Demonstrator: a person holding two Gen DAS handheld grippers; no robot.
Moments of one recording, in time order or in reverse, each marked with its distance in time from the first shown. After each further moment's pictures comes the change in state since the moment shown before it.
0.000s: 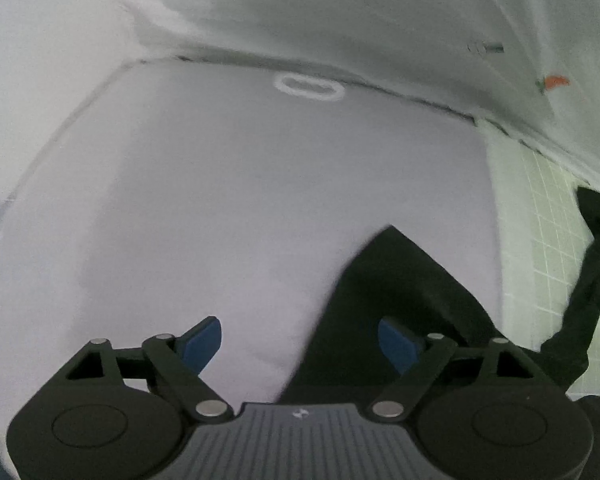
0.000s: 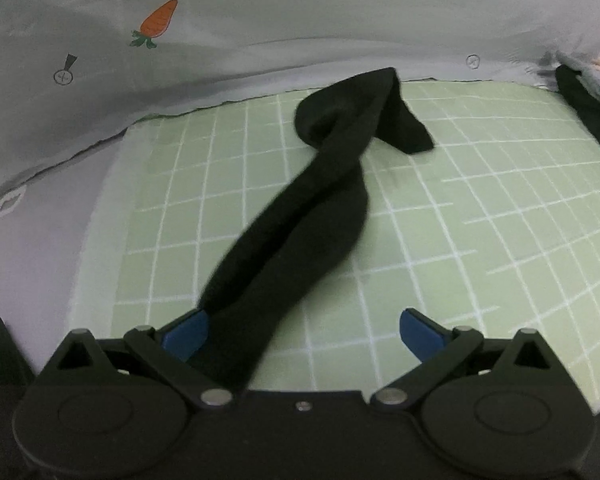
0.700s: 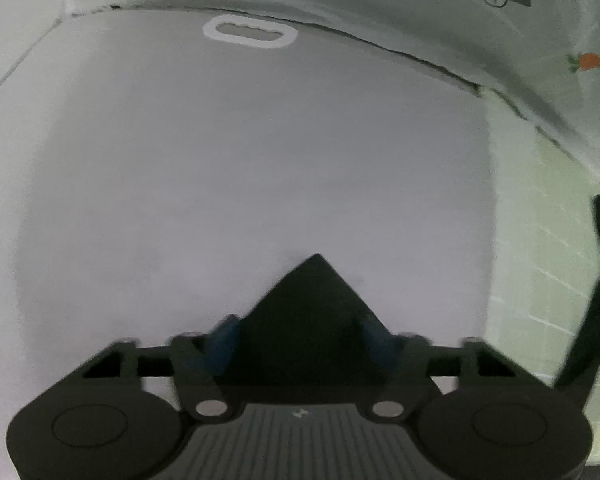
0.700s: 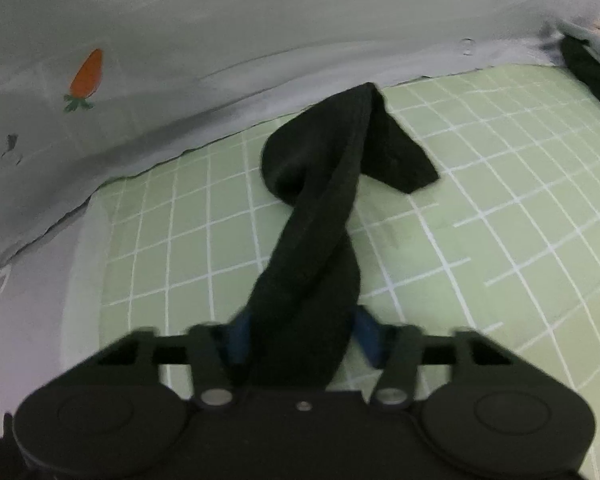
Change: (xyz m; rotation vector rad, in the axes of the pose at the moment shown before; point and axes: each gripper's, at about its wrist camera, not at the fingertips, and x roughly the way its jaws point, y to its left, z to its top) left arm 0.084 -0.064 0.052 -0.060 0.156 -0.004; right arm 0.045 -0.034 0.049 0.123 -0.011 0.084
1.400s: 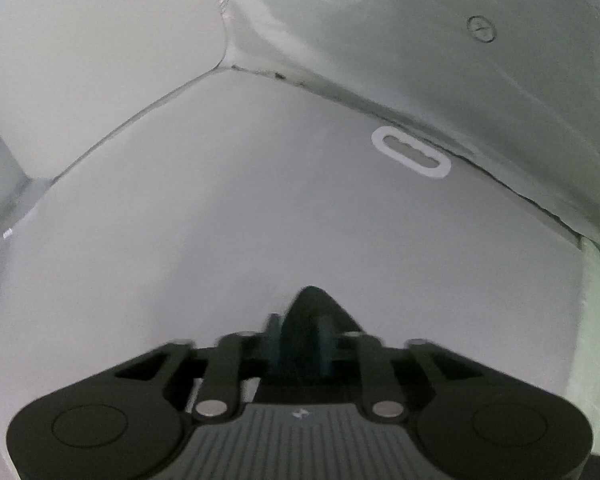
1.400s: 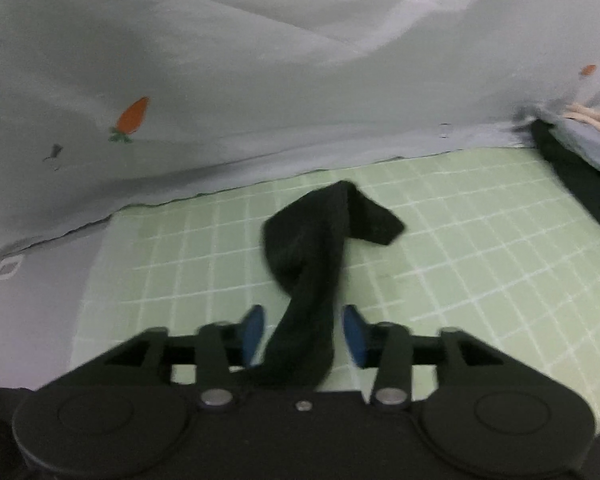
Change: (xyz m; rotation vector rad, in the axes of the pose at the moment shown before) left arm -0.055 0.058 0.001 -0.238 -0.263 0.206; right arm -0.075 -0.007 -0.012 -0.086 -0.198 -0.095
